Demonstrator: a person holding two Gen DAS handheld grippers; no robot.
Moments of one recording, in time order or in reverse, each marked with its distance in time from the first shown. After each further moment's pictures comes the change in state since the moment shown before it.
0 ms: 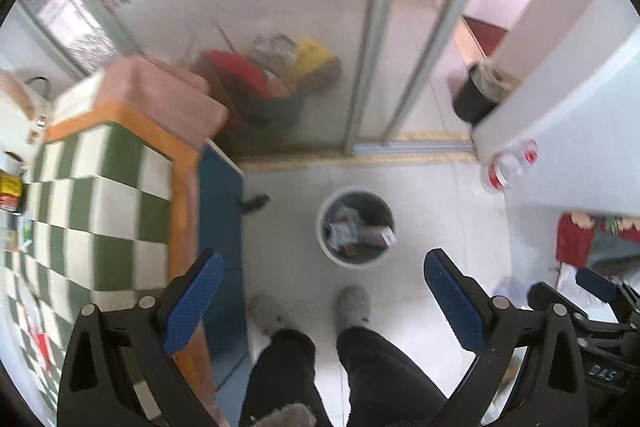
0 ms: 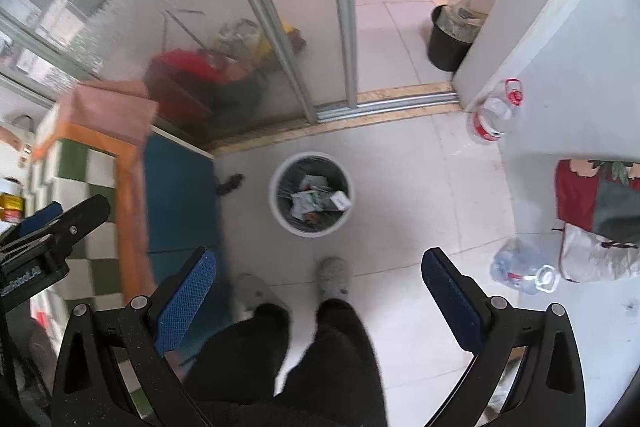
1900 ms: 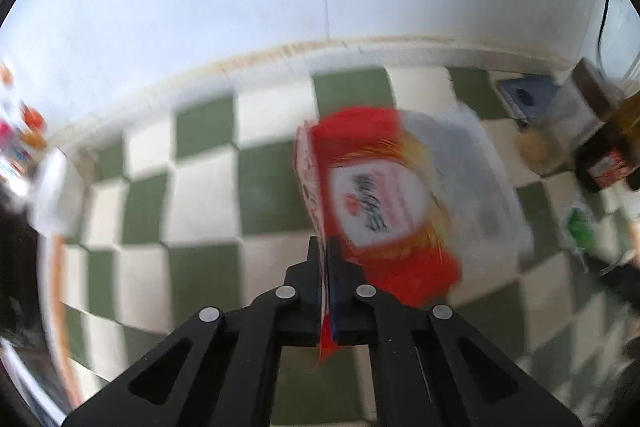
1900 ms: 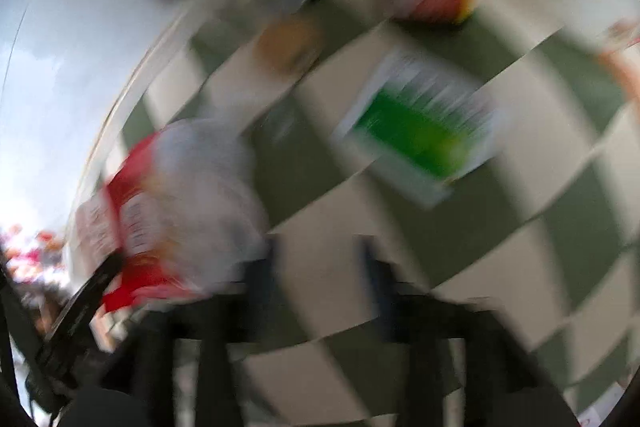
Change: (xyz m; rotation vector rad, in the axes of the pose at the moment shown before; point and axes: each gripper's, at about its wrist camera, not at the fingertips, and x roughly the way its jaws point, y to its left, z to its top) left arm -0.050 0.630 -0.341 -1.299 -0.053 0.600; right arm 0.155 0.781 -0.137 -1.069 0.291 0.362
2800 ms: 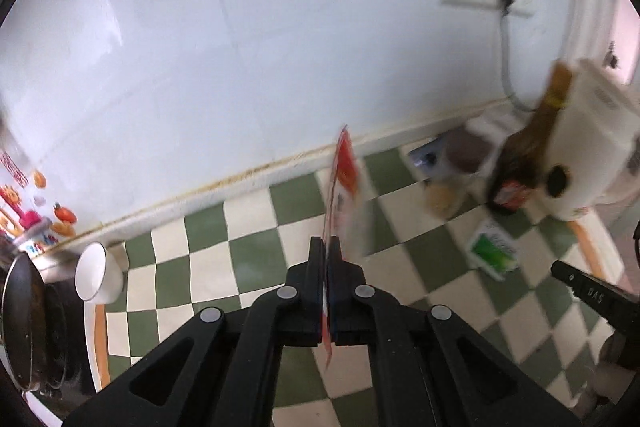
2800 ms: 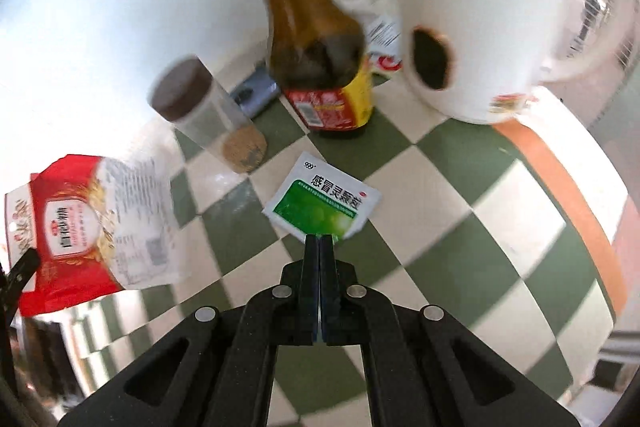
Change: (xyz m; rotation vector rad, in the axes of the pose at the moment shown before) left arm -0.138 -0.053 0.009 0.151 -0.243 -0.089; right arm -0.095 -0.057 -0.030 -0.005 -0.241 -0.050
